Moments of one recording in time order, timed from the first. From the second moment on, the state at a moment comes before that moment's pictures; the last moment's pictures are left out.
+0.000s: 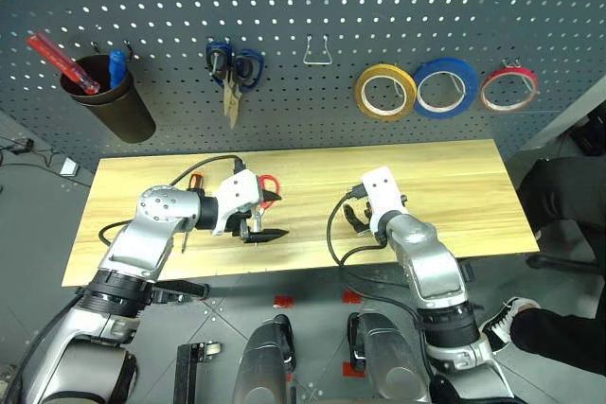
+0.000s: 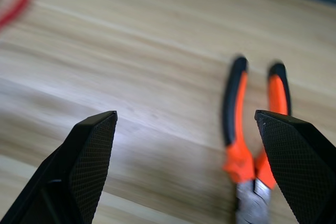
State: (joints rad) left arm -0.48 0.71 -0.19 0.17 -0.15 0.15 -1.20; right arm -0.44 0.02 0.10 -0.05 -0.25 0.95 0.22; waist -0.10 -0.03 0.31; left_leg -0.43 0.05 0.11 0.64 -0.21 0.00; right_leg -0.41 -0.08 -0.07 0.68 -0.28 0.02
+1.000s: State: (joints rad) left arm -0.46 0.67 -0.17 0.17 -0.15 0.12 -1.17; right arm -0.73 -0.05 -0.08 0.52 -0.02 0.85 0.12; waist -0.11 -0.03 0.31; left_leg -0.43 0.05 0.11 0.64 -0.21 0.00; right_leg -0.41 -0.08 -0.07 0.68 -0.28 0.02
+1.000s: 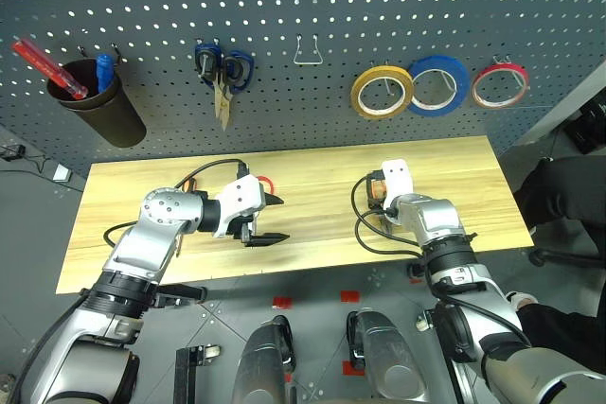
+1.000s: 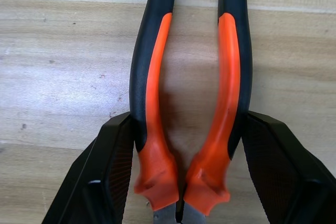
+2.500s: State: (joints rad) left arm -0.55 0.39 0.03 -0.10 -0.22 0.25 -0.53; right arm -1.30 -0.03 0.13 0.93 -0.12 -0.38 0.06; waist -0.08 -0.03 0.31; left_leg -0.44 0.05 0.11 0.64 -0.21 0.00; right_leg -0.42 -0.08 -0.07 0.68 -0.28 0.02
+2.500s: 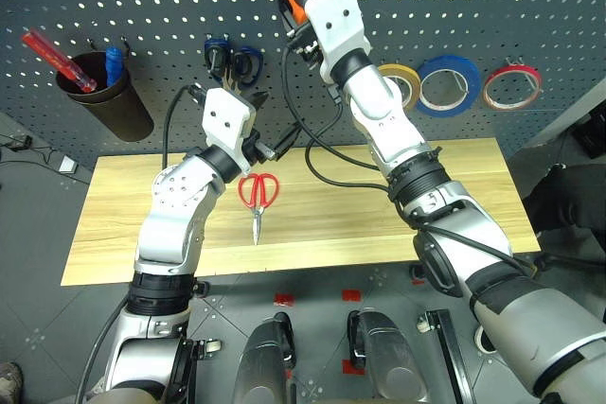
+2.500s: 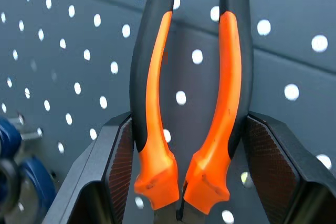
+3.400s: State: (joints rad) left arm -0.52 0.35 0.03 0.00 -0.20 0.22 -0.52; right arm -1.06 -0.07 0.08 0.59 -0.08 -0.05 0.08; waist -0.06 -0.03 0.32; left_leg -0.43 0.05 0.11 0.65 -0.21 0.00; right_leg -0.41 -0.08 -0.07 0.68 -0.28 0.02
